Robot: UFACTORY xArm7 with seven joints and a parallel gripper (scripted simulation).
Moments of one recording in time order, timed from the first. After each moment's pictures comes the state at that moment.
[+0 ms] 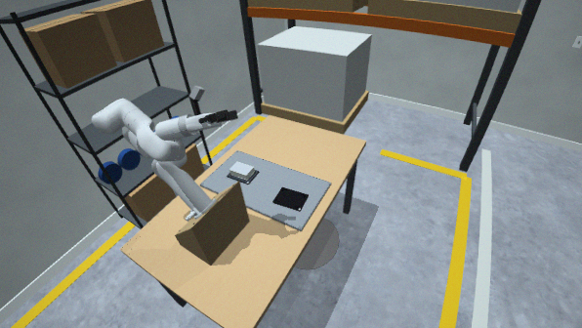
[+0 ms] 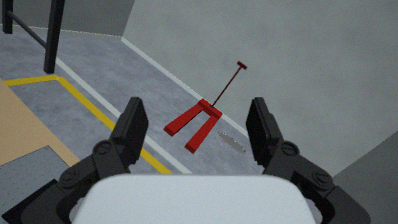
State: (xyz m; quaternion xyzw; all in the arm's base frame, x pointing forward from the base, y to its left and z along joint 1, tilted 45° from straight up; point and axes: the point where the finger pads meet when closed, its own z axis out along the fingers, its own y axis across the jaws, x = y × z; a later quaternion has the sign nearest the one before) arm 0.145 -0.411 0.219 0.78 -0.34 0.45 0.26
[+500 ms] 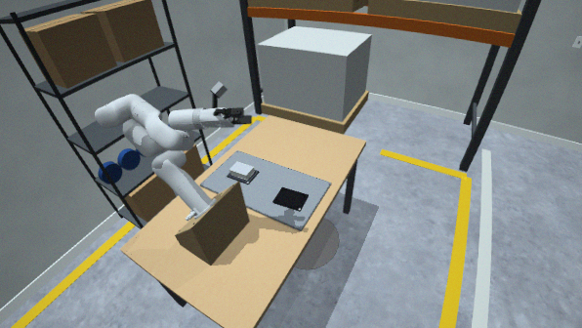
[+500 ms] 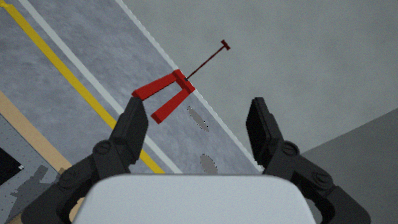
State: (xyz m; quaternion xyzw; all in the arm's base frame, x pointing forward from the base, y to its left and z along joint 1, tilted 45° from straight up) arm 0.176 -0.431 0.183 0.86 -0.25 0.34 0.29
